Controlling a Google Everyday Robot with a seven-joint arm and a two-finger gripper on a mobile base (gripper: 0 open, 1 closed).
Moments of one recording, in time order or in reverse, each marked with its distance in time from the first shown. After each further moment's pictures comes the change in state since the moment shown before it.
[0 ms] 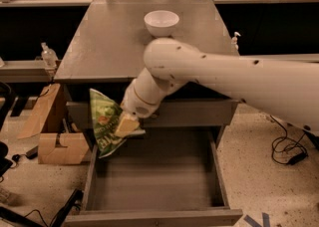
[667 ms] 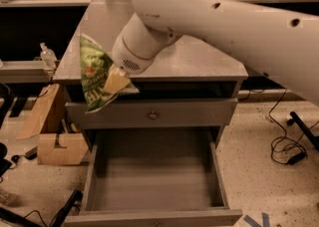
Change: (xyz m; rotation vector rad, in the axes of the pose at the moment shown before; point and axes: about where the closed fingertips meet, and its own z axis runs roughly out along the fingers) arm -0.087 -0.038 -0.110 0.233 0.008 0.016
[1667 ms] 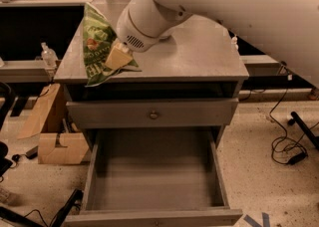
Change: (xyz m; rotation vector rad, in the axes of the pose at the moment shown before) arm -0.015 -0.049 -0.049 0.159 -0.051 0.039
